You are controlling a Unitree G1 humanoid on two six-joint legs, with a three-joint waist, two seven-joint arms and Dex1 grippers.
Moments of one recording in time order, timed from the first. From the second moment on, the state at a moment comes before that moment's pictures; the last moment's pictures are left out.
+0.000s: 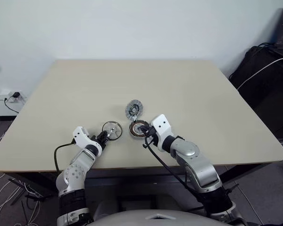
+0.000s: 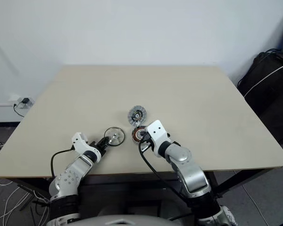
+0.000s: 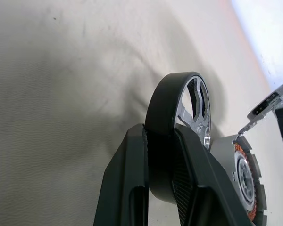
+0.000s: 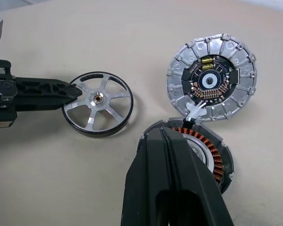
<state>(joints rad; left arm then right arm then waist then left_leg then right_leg) -0.05 -0.08 0.36 -0.03 -0.71 0.71 0.00 -0.11 -0.19 0.29 -0.28 0.07 0.58 0.43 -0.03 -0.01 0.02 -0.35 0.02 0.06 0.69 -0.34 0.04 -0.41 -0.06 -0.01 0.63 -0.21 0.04</state>
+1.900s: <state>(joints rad) -0.22 -0.08 0.10 0.15 -0.86 0.73 0.02 0.04 -0.31 0.21 -0.41 0.14 0.62 0.44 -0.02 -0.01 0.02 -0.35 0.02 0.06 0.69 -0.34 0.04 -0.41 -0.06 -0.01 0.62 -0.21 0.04</state>
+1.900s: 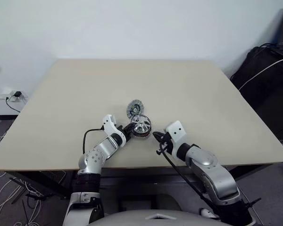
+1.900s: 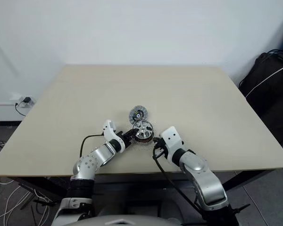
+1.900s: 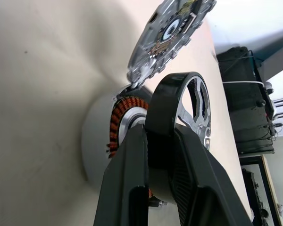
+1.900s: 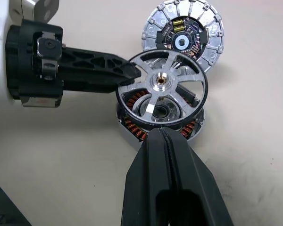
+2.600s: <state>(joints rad) -0.22 -0.08 0.10 0.14 -0.89 0.75 0.02 0.03 -0.31 0.21 -0.41 0.14 0.62 0.43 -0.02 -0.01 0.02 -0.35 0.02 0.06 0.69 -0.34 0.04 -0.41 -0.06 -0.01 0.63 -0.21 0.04</state>
